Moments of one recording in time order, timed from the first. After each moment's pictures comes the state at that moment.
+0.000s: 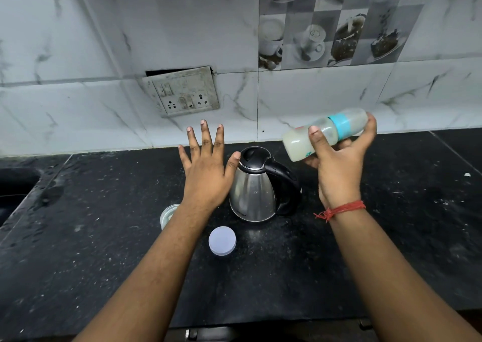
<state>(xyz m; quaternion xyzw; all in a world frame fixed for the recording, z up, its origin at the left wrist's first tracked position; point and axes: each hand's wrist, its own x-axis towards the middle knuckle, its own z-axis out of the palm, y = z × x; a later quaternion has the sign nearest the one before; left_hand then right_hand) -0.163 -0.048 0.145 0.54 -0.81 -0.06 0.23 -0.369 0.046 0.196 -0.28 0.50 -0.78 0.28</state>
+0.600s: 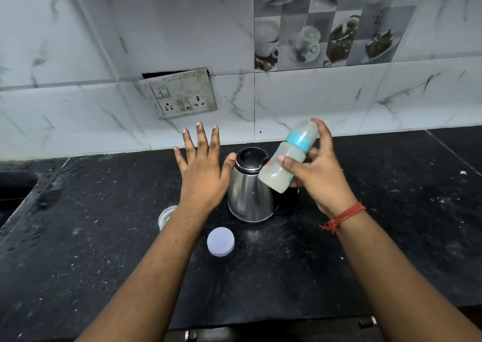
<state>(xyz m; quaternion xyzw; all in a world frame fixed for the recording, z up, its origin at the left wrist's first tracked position) -0.162 -0.045 0.145 0.54 -0.81 -0.06 0.24 -0.370 0.053 0.183 -0.40 0.53 -0.65 0.37</state>
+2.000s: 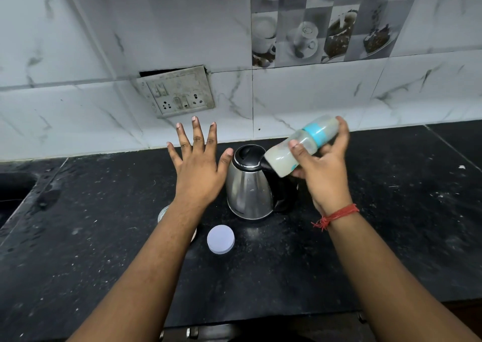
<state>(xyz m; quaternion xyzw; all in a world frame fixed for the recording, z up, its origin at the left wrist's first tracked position) -0.158 -0.049 0.153 0.55 -0.81 -0.03 0.21 -0.366 0.055 0.178 -0.32 0.52 -0.72 0.33</state>
